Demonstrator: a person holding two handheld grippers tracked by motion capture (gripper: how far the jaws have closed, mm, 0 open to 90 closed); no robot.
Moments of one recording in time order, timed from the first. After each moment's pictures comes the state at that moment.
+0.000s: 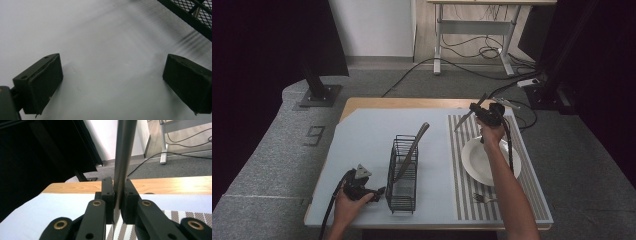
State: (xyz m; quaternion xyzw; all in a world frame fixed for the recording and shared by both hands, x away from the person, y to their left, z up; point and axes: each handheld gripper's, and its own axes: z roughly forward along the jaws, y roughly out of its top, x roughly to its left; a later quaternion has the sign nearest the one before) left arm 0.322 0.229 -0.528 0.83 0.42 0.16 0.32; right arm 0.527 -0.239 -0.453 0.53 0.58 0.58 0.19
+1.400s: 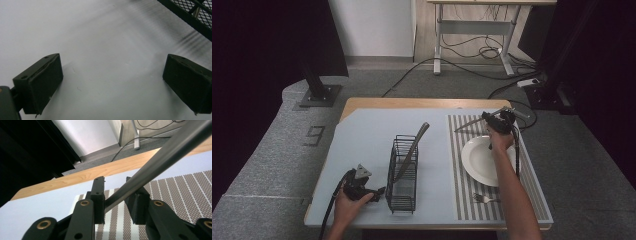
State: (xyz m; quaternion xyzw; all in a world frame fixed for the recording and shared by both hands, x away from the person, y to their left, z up) left arm 0.322 0.229 -0.528 0.83 0.42 0.16 0.32; right arm 0.529 -0.283 -0.493 0.63 0.54 0.53 0.19
